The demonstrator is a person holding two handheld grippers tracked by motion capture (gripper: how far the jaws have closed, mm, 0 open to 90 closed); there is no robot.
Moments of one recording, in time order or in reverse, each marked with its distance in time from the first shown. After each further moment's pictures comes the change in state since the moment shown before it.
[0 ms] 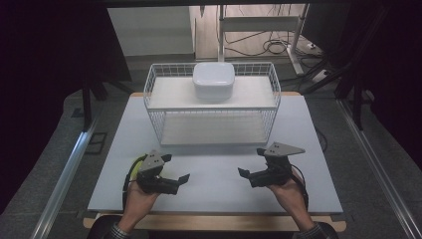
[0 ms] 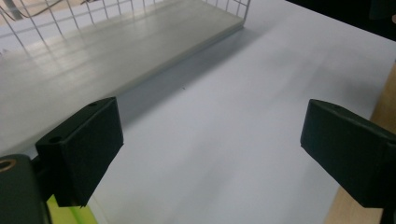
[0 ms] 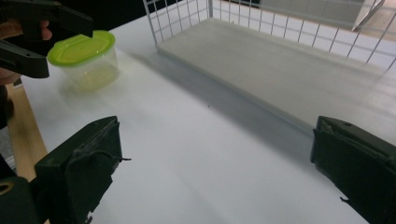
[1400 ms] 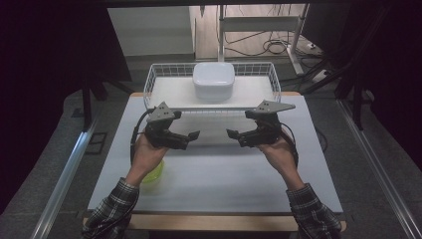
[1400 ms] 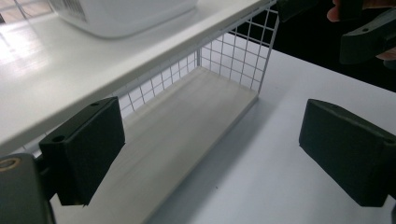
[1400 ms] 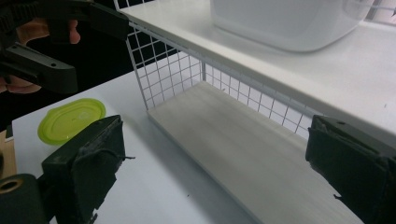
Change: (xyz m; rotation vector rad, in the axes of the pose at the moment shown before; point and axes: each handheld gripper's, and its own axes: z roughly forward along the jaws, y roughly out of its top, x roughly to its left) left arm 0.037 0.117 0.013 -0.066 -0.002 0.093; right arm -0.023 0.103 0.025 -0.075 0.022 -0.060
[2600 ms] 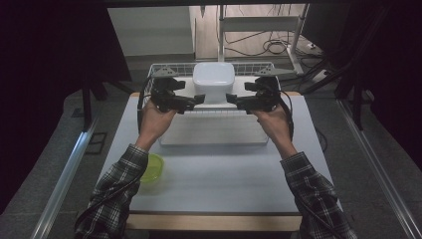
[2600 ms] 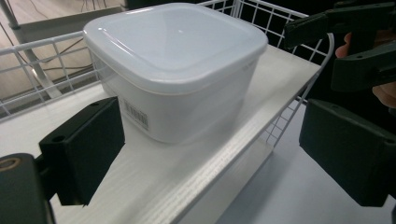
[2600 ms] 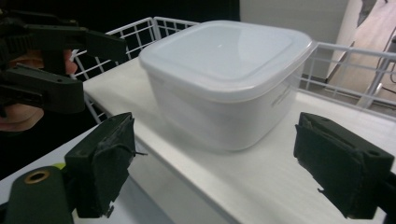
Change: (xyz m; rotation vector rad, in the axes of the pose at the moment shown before) left arm 0.044 0.075 0.024 -0.031 0.012 -0.104; right arm -0.038 0.067 0.015 -0.057 -0.059 0.095
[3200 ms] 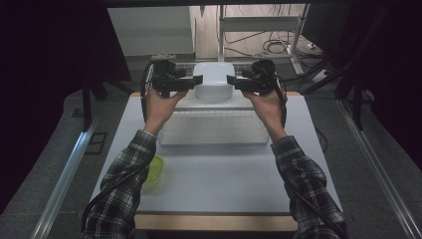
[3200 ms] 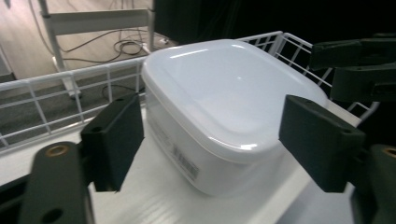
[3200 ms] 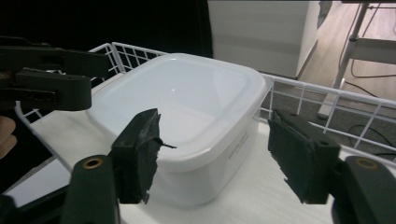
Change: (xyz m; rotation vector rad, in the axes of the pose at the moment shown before) left arm 0.030 0.025 0.016 -0.023 0.045 -0.136; right arm -0.015 0.031 0.018 -0.014 -0.113 0.058
